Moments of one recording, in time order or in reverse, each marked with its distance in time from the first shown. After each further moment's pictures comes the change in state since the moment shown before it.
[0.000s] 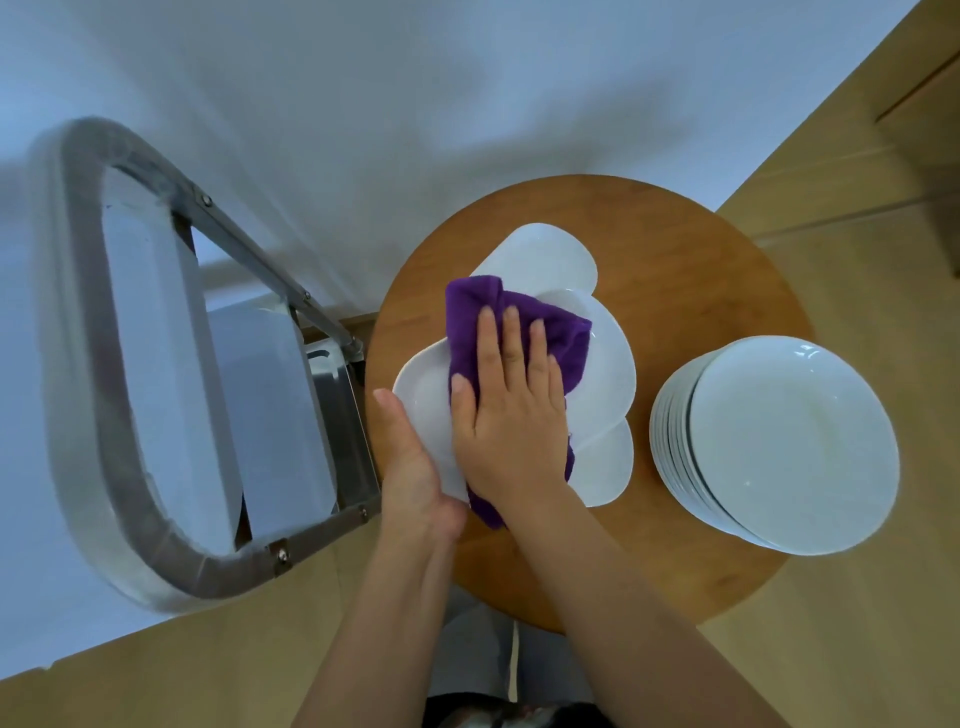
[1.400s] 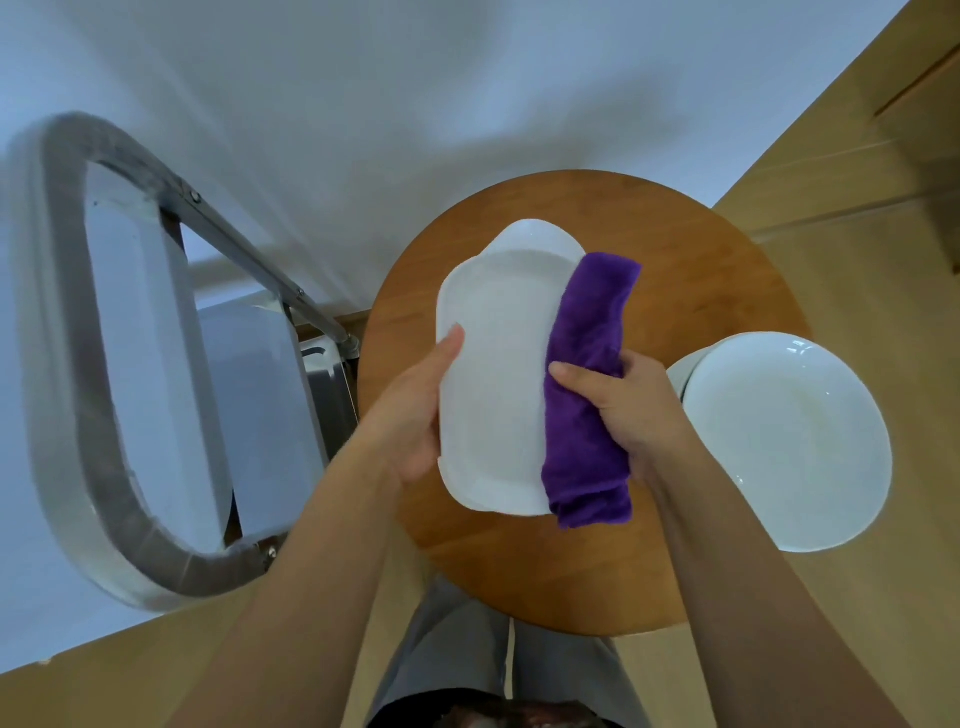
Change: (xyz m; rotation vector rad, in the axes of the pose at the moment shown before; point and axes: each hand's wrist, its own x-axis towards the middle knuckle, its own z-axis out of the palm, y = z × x) left_hand 0.005 0.045 0.028 0.540 -0.275 -0.019; right_hand 0.022 0.076 -0.067 1.073 -0.328 0.692
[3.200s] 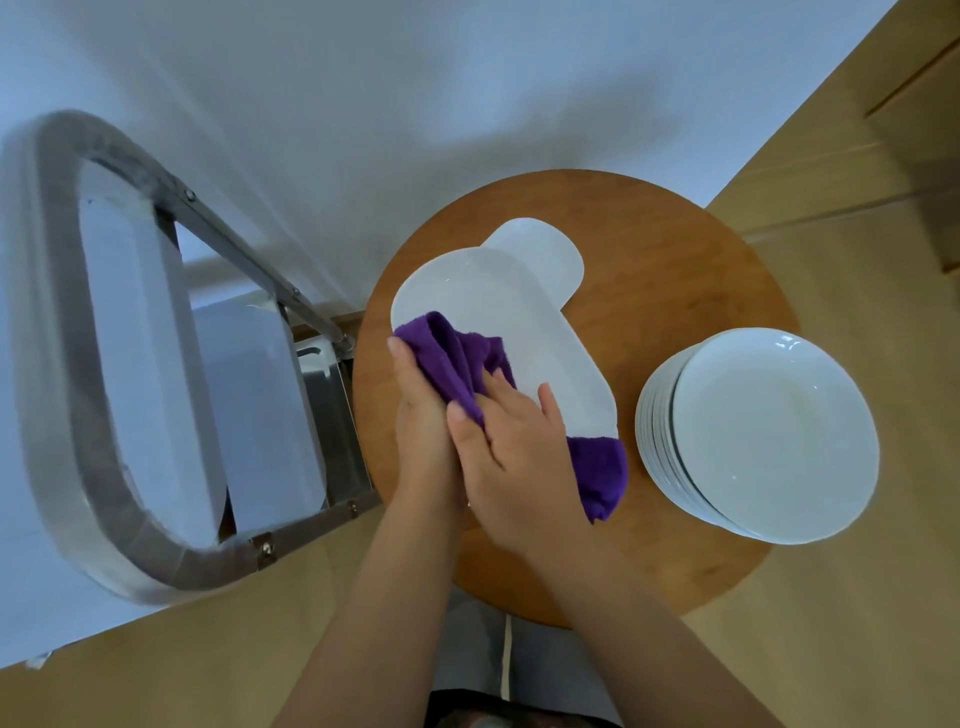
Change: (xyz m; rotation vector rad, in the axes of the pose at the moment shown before) left_hand -0.001 -0.036 0.029 -0.229 0.378 0.205; right_hand -0.054 0.021 0.070 -0.694 0.009 -0.568
